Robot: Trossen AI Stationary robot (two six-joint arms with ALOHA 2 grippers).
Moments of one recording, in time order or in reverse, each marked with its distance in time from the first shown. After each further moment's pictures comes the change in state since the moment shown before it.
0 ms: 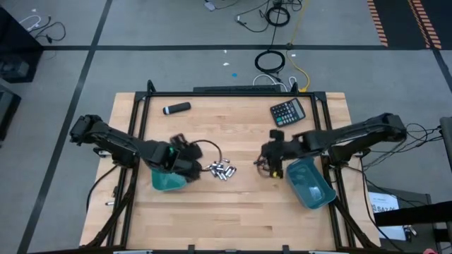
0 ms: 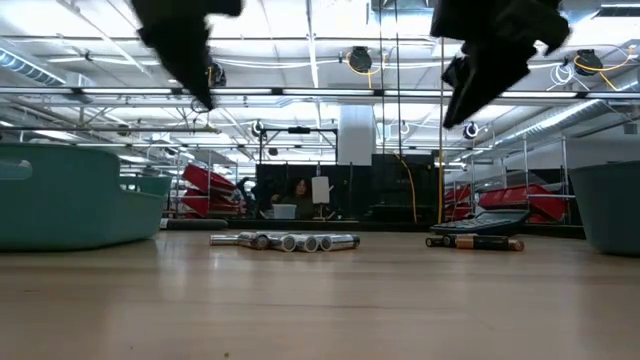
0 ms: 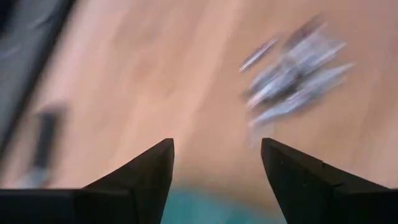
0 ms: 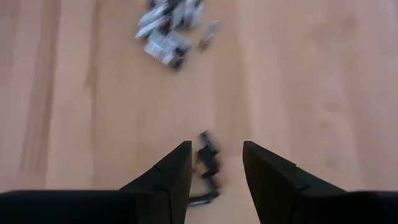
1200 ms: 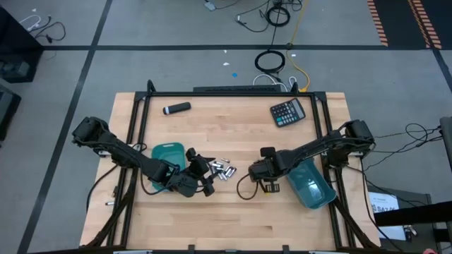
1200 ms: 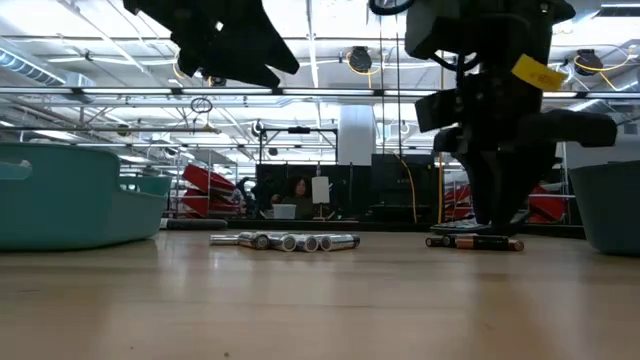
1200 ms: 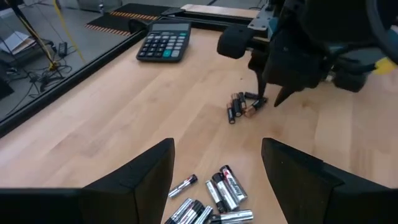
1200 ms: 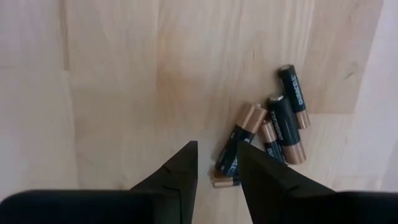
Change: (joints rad) left arm -0.149 0.048 -0.270 0.888 -0.338 0.088; right arm 0.056 0.406 0.096 -0.137 -0.047 0.029
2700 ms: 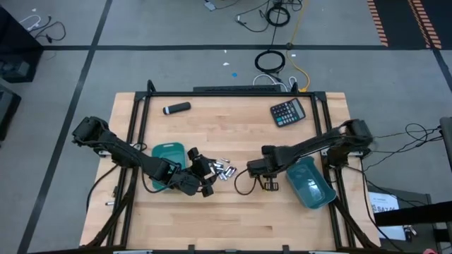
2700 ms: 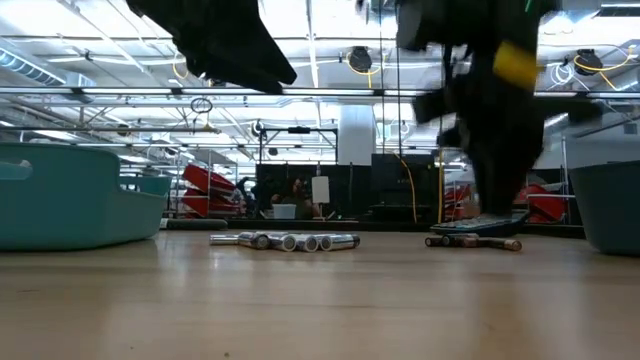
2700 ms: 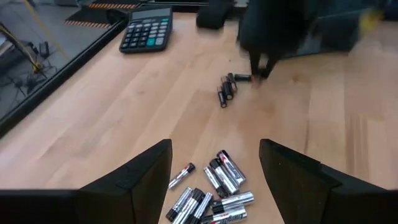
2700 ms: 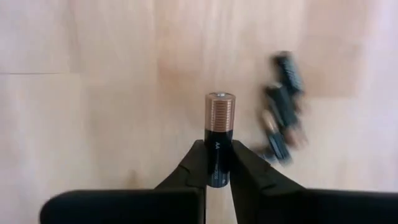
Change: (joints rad) left arm 0.016 0.000 0.019 -0.068 0.101 0.072; right arm -0.034 -0.029 0.053 -0.105 -0.064 0.059
